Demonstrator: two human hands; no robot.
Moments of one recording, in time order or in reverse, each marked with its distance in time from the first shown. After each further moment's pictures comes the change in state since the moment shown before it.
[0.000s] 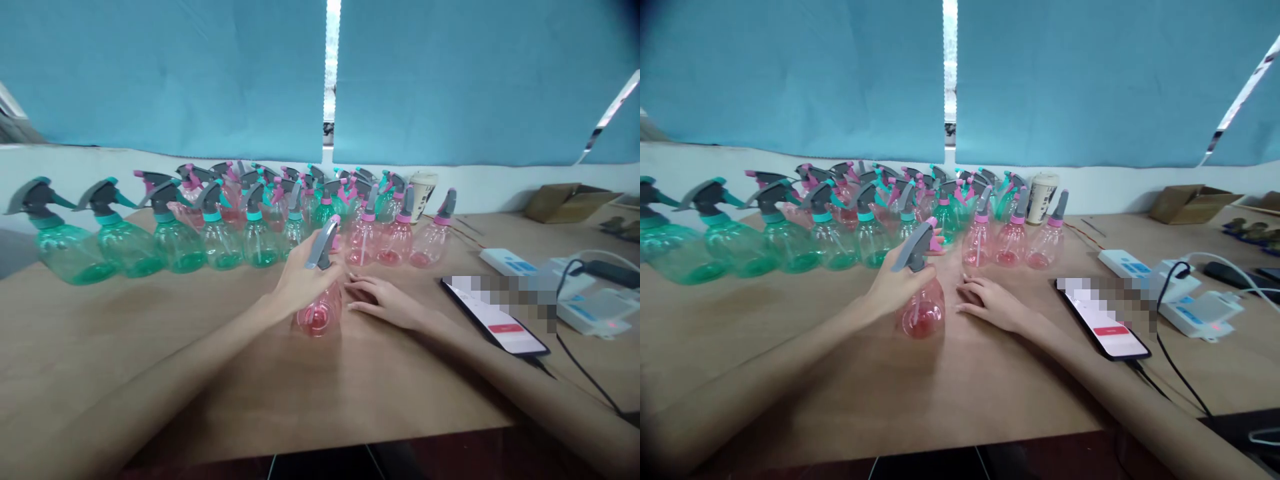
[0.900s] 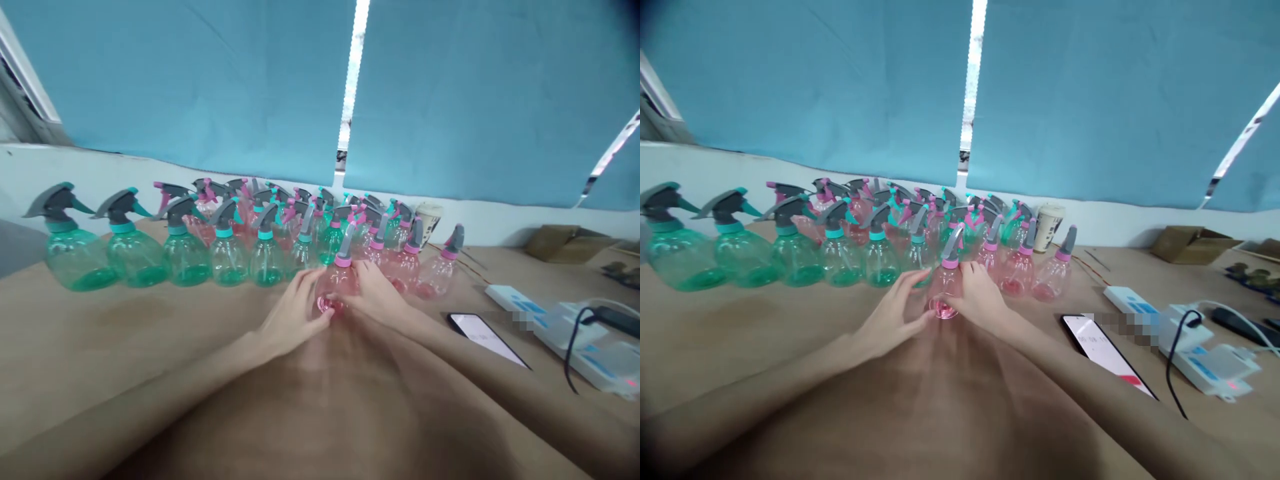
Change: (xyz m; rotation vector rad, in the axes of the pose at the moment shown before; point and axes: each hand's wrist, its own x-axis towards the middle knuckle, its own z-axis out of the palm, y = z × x) left_hand -0.027 -0.051 -0.019 0.156 -0.110 0.106; right_hand 0.069 -0.038 -0.019 -0.175 0.325 0.143
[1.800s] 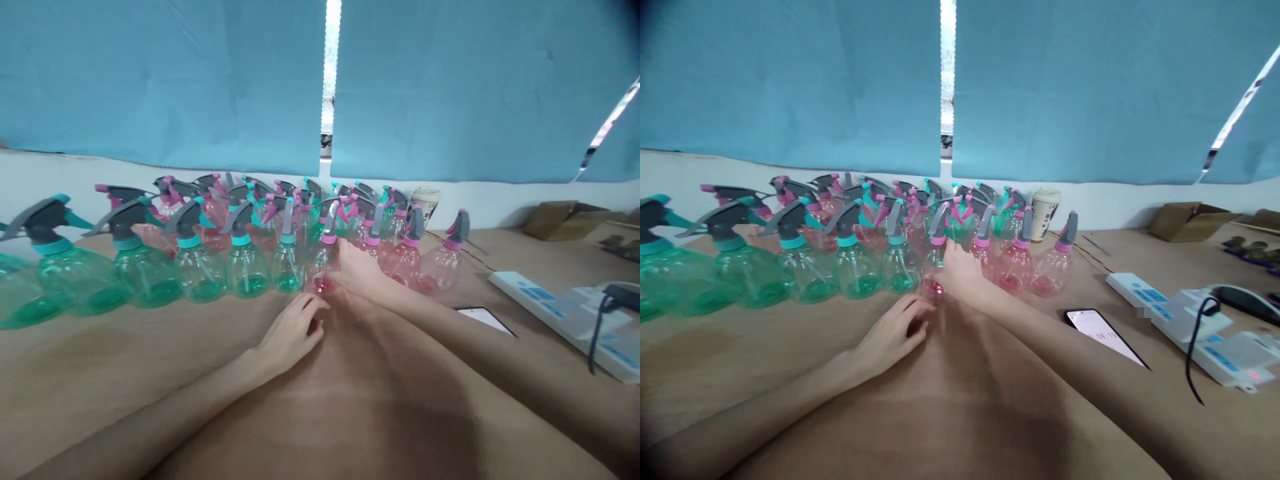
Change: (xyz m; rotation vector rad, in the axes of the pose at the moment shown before) left_hand 0.010 -0.036 0.033 0.198 -0.200 0.054; right_hand 0.059 -0.006 0.002 -0.149 -0.152 0.271
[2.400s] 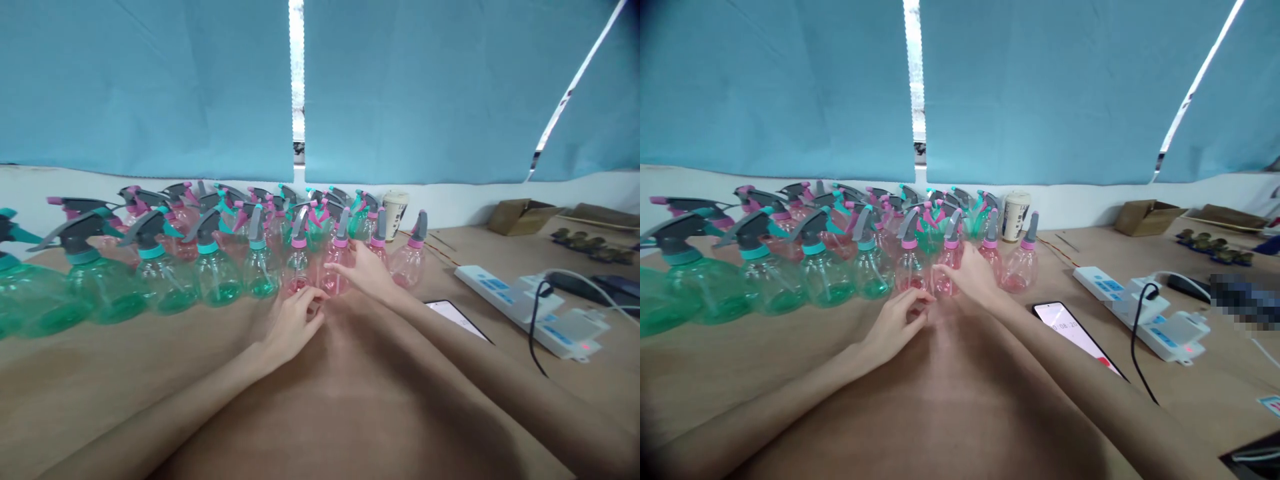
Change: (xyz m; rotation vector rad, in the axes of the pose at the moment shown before) left_hand 0.042 0.030 0.020 -0.202 0.067 -0.072; right_hand -0.017 0.076 -0.011 0.261 0.261 0.058
